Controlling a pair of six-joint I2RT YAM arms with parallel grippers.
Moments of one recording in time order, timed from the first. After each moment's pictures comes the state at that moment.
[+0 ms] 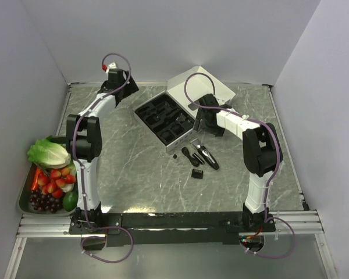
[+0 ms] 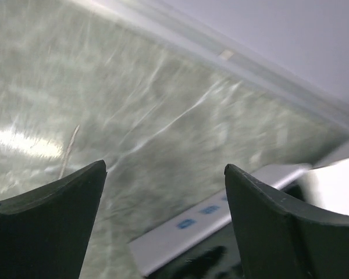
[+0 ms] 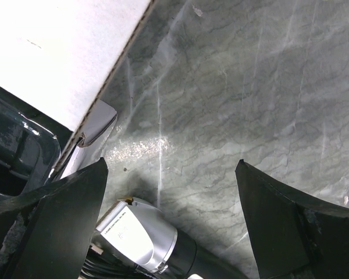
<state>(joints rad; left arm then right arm) -0.15 2.18 1.80 -0.14 -0.12 -0.58 0.37 1.95 1.42 -0.59 0.26 0.63</state>
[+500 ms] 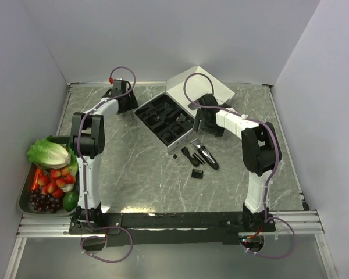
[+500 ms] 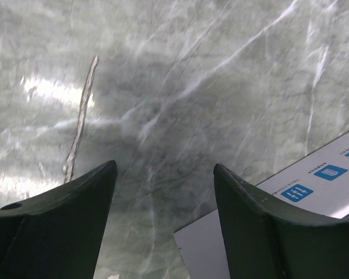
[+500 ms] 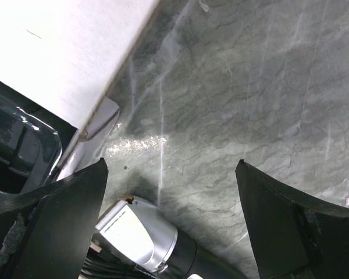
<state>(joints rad) -0.15 2.30 1.80 -0.29 -0.09 -0.47 0.37 1.96 1.43 -0.60 0.24 0.61</state>
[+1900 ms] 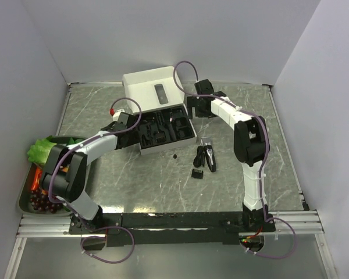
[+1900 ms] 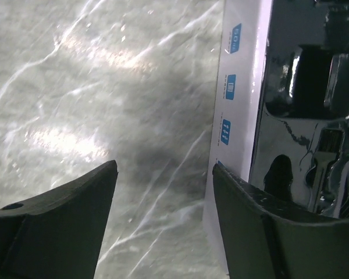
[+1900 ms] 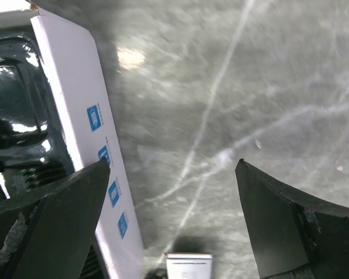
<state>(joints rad) -0.38 1.61 0.96 -0.30 -0.33 -0.64 0.36 2.16 1.78 -0.61 0.11 0.23</state>
